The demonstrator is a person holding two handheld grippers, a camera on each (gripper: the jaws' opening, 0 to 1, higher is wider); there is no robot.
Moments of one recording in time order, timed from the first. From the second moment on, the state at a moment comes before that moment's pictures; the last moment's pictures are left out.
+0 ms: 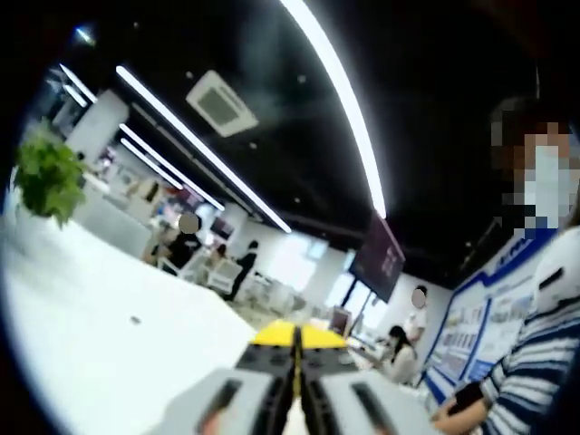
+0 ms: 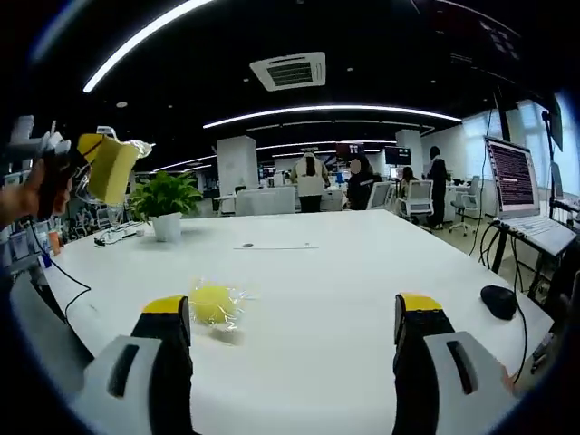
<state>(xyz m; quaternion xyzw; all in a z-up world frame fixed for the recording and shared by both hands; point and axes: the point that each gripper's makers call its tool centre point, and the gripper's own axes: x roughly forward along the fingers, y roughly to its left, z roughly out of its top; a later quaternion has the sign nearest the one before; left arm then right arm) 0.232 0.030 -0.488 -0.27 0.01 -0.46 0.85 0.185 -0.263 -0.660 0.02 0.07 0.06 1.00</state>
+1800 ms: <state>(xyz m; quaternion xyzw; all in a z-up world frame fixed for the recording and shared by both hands) 0.368 0.110 -0.743 -0.32 0.26 -0.22 0.88 0.158 -0.246 -0.679 0.01 0.19 0.08 0.98</state>
